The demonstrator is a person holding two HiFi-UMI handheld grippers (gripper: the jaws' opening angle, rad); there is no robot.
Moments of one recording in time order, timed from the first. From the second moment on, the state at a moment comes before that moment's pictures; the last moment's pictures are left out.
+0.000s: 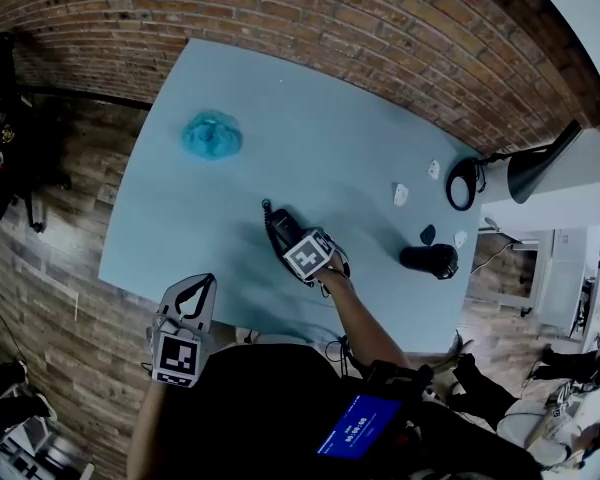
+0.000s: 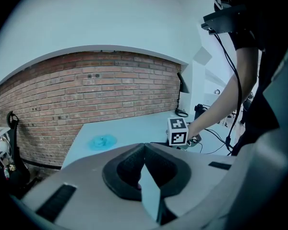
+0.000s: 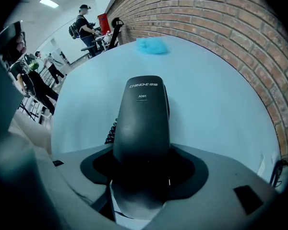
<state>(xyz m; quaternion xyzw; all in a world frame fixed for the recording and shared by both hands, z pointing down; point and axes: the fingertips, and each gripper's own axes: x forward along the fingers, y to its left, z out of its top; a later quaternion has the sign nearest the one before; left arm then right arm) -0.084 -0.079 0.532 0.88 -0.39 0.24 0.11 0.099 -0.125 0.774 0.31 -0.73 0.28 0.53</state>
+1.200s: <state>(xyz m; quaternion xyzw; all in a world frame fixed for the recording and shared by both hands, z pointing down) -0.072 -0.081 0.544 0.89 -0.38 0.23 0.11 0.104 -0.123 0.773 0.33 -0.73 0.30 0.52</state>
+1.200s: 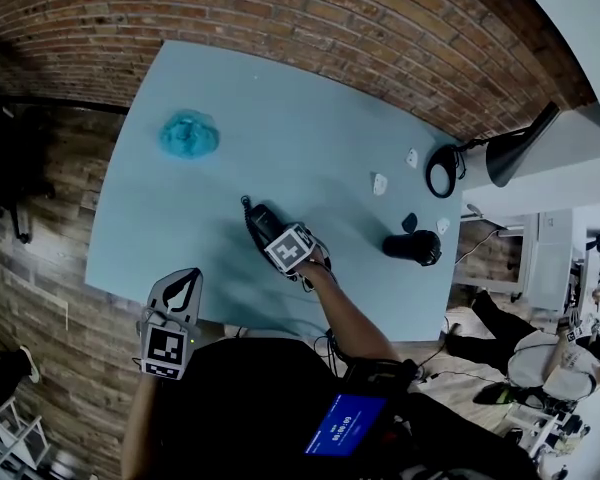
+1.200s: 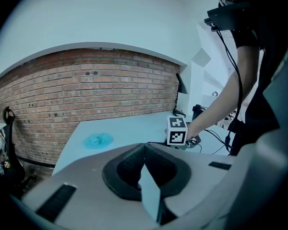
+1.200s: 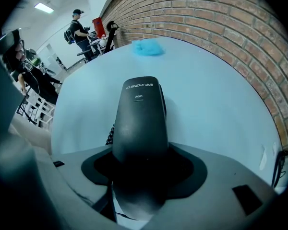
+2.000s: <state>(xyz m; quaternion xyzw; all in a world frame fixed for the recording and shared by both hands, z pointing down) -0.084 -0.085 0.549 0.89 -0.38 0.23 0.12 0.100 -0.123 0.761 0.34 -0.74 0.31 0.49</state>
